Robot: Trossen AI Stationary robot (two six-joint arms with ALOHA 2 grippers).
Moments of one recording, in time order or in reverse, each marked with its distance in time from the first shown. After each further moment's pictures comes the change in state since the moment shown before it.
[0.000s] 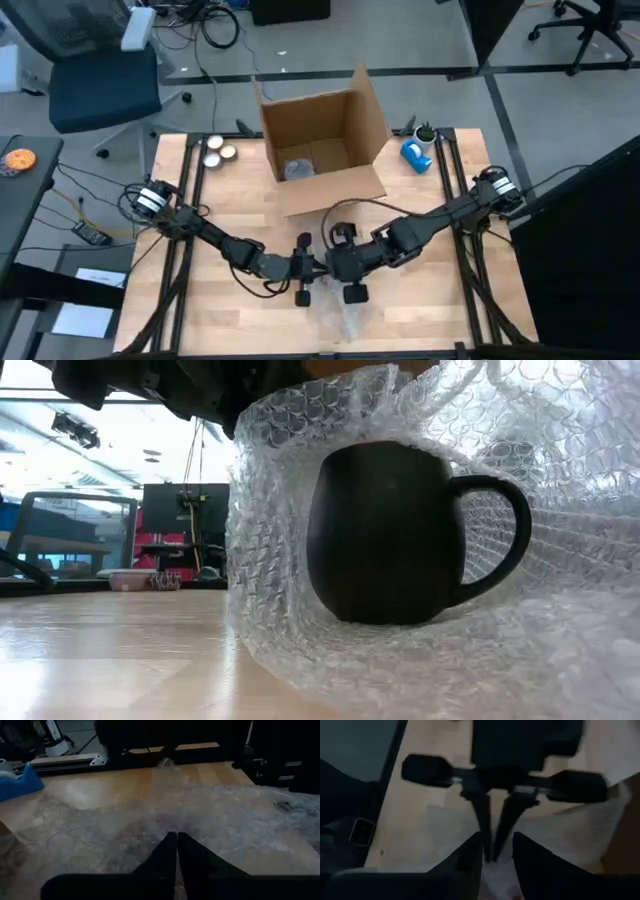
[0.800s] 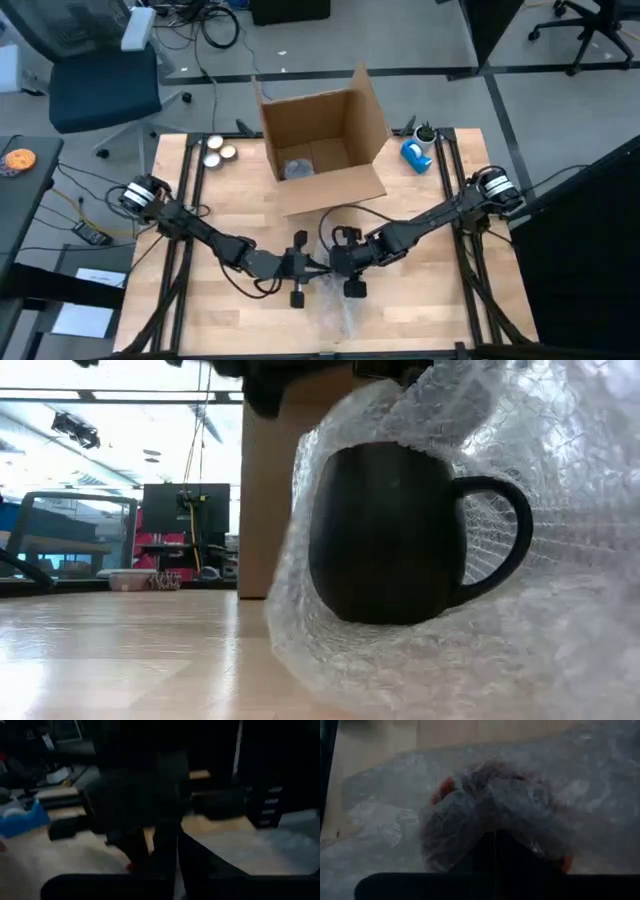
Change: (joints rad) left arm -0.021 -0.126 -0.001 0.008 -0.005 0.085; right arm -0.063 0.001 -0.361 0.238 -0.097 0.134
